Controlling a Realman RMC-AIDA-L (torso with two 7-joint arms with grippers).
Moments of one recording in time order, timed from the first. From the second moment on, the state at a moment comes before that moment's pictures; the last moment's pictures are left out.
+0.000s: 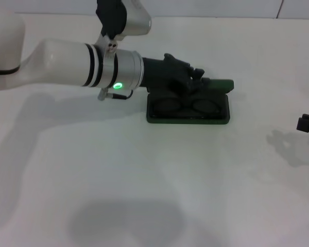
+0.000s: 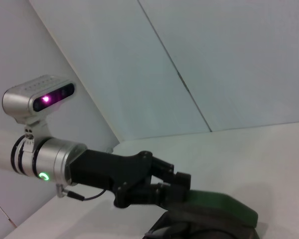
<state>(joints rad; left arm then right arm) -0.85 -2.08 1.26 0.40 1.67 0.98 -1.42 0.33 2.01 -0.74 -0.72 -1.80 -1.58 1.61</state>
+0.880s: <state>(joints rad) -0.81 -2.09 1.30 0.42 1.66 1.05 -1.40 0.33 2.01 -0.74 -0.72 -1.80 -1.58 1.61</state>
